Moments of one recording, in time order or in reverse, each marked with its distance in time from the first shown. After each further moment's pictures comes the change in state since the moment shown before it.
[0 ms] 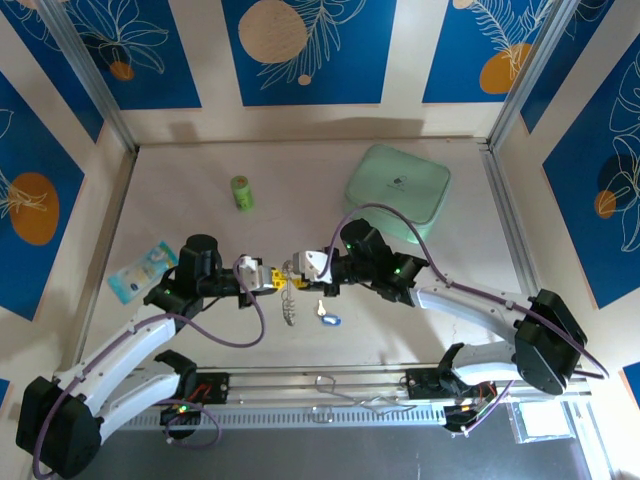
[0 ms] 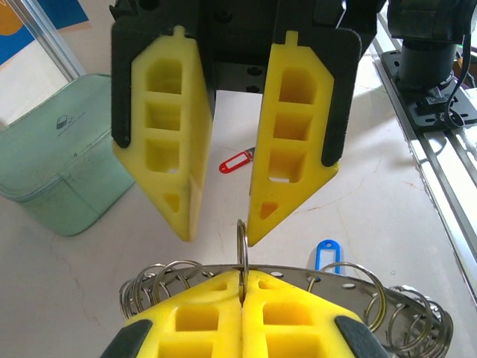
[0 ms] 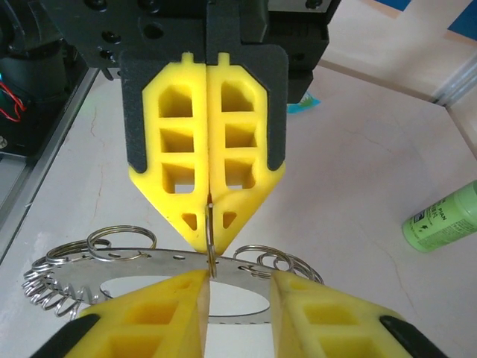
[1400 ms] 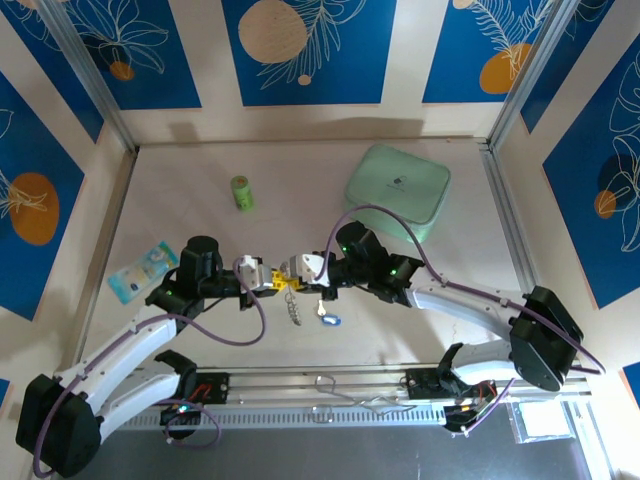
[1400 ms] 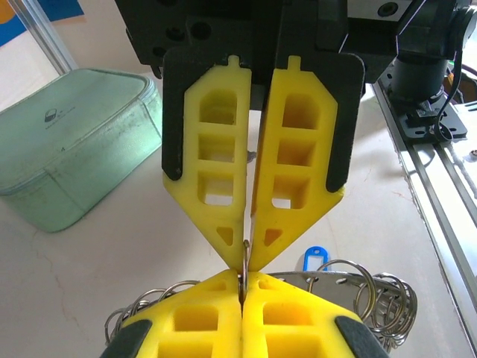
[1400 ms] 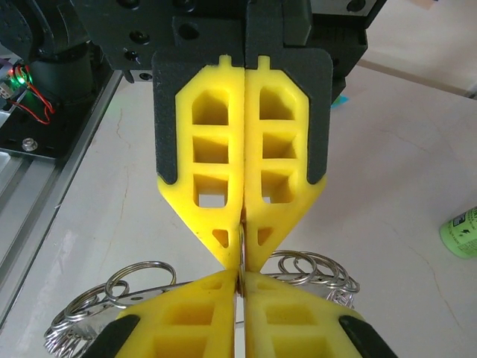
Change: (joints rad) left arm -0.006 0.006 -0.021 0.040 0.019 -0.064; right arm 0.020 0.020 -0.002 0.002 -0.026 0.027
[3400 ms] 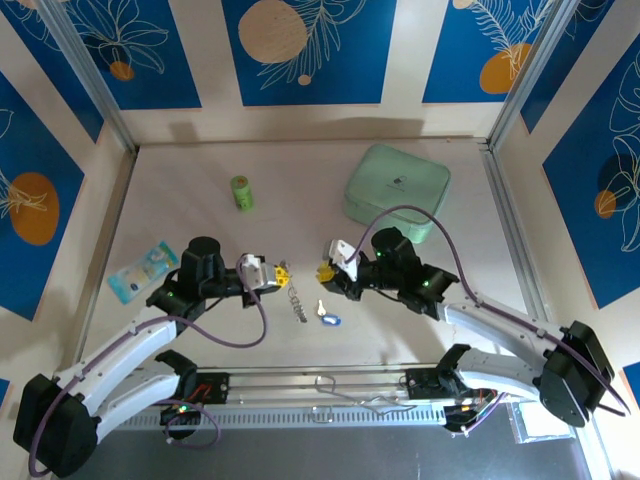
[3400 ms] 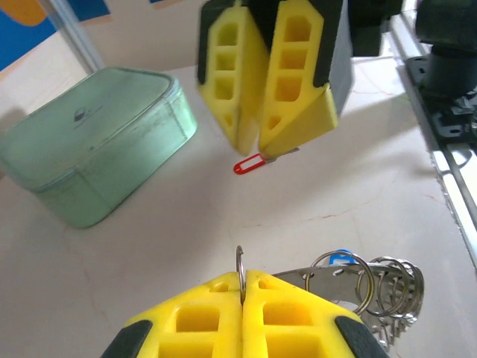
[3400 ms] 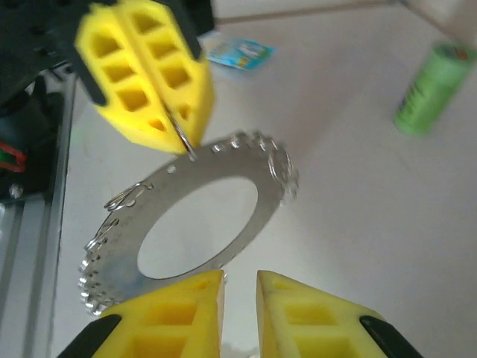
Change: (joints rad) left arm -0.038 -0.009 0.003 0.034 -0.120 -0.039; right arm -0.114 -0.241 -0.167 -0.043 0.088 0.389
